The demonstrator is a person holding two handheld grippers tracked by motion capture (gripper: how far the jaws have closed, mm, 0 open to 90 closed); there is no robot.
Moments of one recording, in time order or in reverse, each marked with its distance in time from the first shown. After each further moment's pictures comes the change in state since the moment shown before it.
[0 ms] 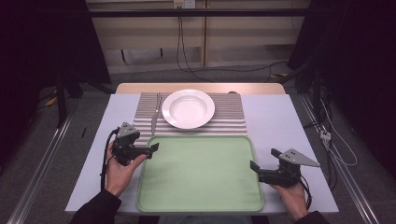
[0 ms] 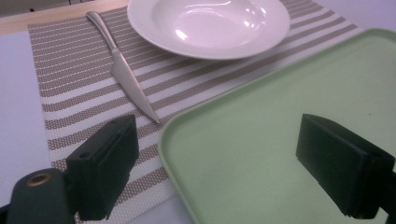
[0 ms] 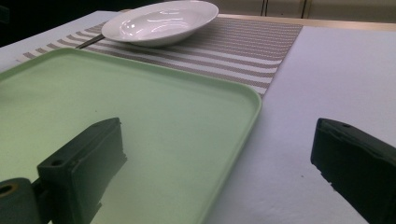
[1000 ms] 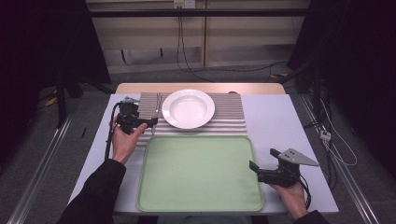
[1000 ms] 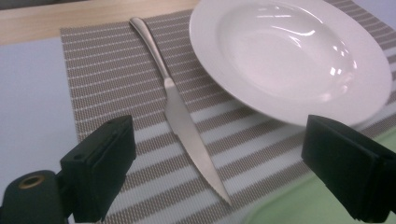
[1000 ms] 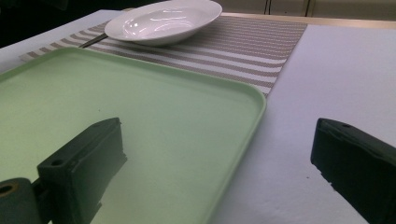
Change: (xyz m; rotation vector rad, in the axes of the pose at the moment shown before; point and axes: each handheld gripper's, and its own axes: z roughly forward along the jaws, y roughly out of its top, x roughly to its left) left arm 0.060 0.054 0.064 0.078 0.052 -0.093; right arm 0.002 0.001 0.002 0.004 0.013 -0.003
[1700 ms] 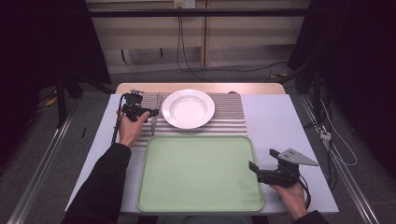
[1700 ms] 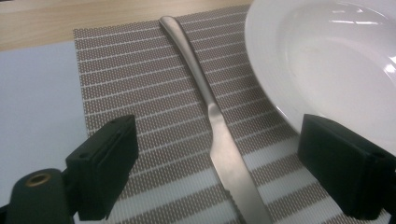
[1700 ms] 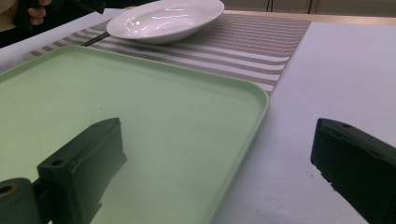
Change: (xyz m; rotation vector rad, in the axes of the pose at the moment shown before) left arm 0.031 0.019 0.053 0.050 0.064 -0.039; right arm 0.000 -0.001 0.000 0.008 0.007 0.014
